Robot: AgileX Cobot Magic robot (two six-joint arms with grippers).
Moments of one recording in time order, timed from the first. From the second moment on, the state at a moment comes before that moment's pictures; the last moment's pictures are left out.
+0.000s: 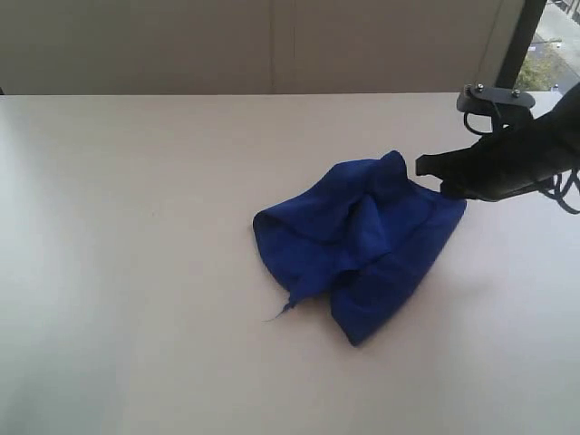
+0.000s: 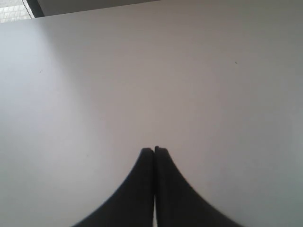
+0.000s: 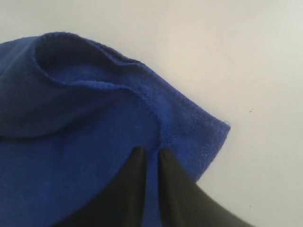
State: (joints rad) left arm 0.01 0.01 0.02 -0.08 0.40 0.18; right arm -0.09 1.86 -1.06 0.66 0.32 -0.52
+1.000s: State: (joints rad) left arm 0.01 0.01 0.02 -0.08 0.40 0.18; right arm -0.09 1.97 -1.10 0.79 0.26 -0.52
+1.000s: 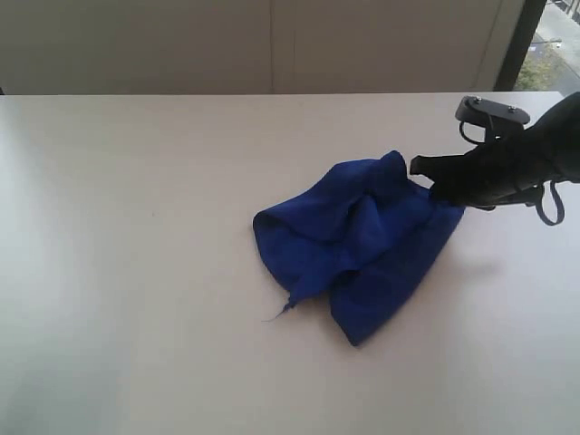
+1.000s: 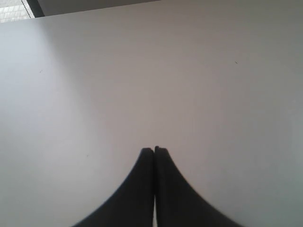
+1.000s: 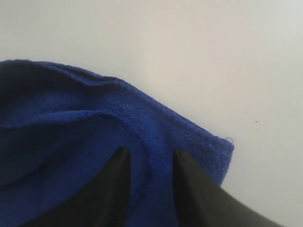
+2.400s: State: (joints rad) left arm 0.01 0.01 0.02 -0.08 0.40 0.18; right arm -0.07 1.67 -0.94 0.78 0.50 -0.54
